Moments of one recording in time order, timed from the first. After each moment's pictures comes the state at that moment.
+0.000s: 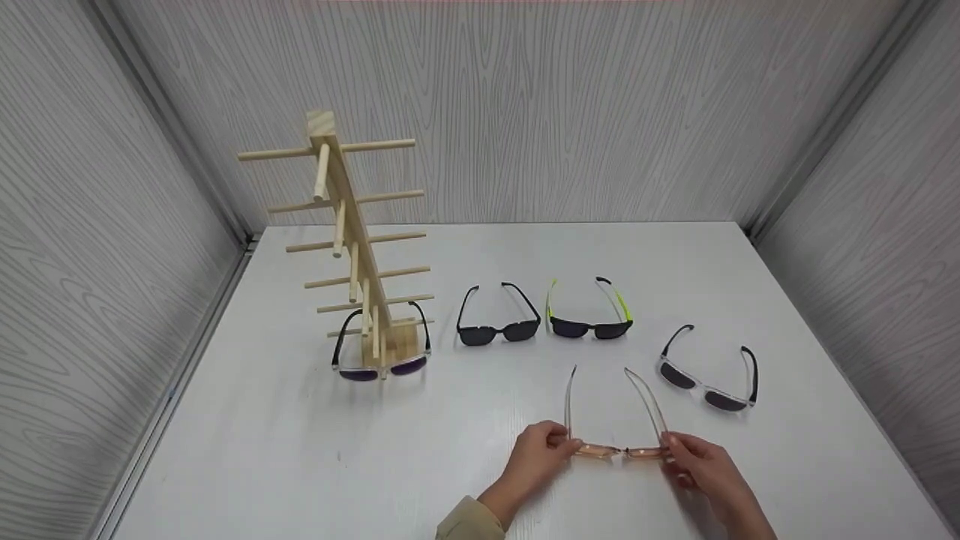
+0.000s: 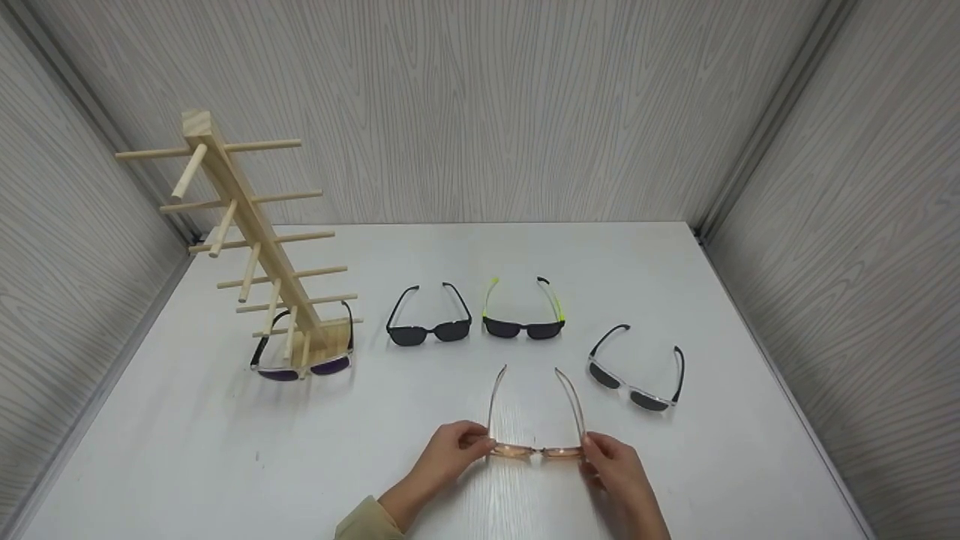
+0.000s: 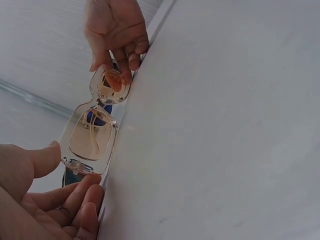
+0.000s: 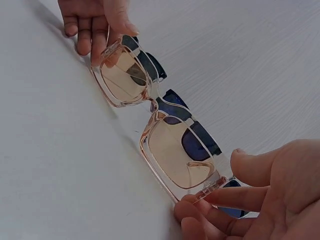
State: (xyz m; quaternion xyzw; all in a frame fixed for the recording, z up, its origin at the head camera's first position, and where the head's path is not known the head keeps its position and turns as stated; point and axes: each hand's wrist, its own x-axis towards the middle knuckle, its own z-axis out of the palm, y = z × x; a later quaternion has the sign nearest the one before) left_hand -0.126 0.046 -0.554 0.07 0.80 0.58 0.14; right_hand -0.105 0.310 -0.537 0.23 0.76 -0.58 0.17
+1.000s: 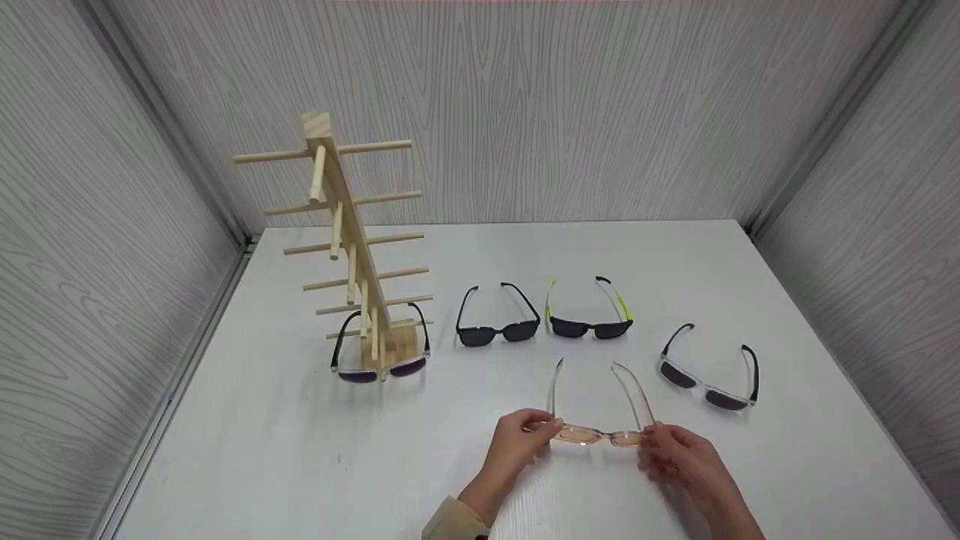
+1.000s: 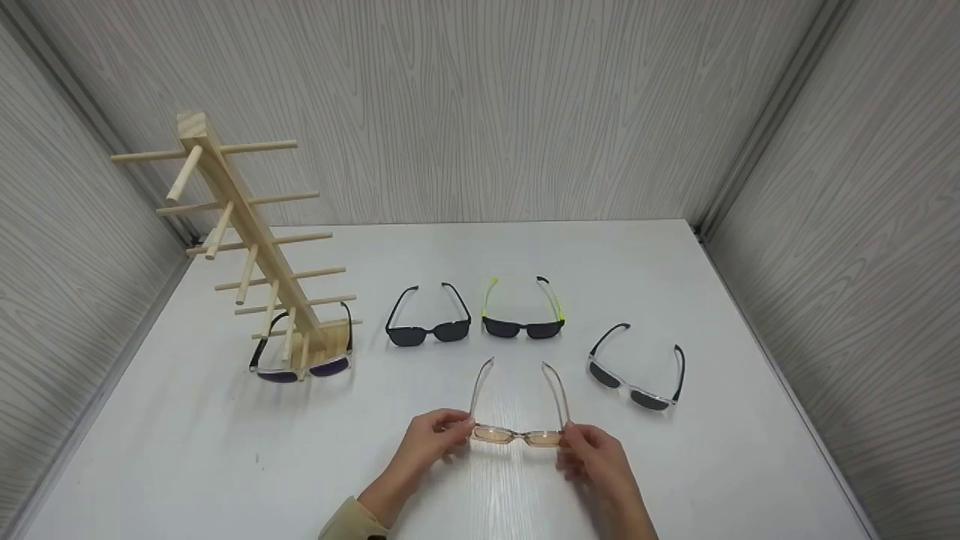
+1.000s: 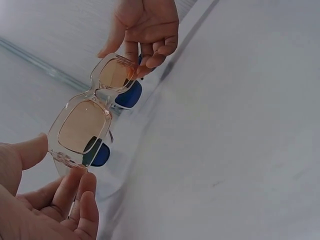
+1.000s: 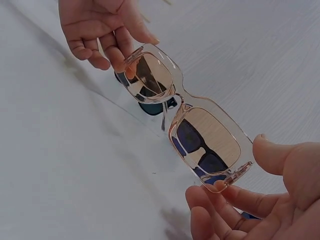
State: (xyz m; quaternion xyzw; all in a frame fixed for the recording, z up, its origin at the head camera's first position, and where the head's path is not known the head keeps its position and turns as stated) left_hand -0.136 0.026 -0.544 -0.02 0.74 0.65 0.14; right_hand -0.112 0.288 -0.534 0.23 0.70 -0.66 0.15
